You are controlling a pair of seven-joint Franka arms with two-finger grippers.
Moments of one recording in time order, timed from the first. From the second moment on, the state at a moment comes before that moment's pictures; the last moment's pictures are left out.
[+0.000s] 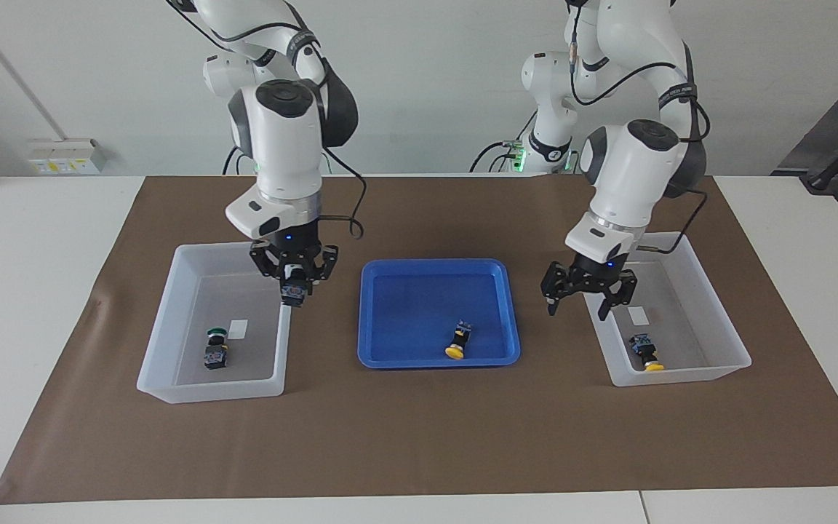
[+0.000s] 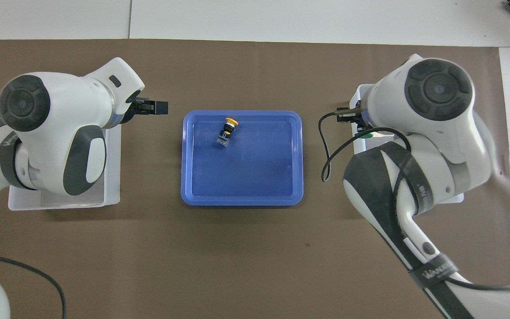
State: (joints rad) left arm -0.25 0.21 -0.08 -1.86 -0.04 2.43 -0.13; right arm 0.10 0.18 0.18 -1.69 -0.22 2.01 0.31
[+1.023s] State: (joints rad) left arm -0.46 0.42 -0.08 -1.94 -0.04 2.81 -0.23; right arm -0.15 0.20 0.17 -2.10 -0.09 2.37 -0.07
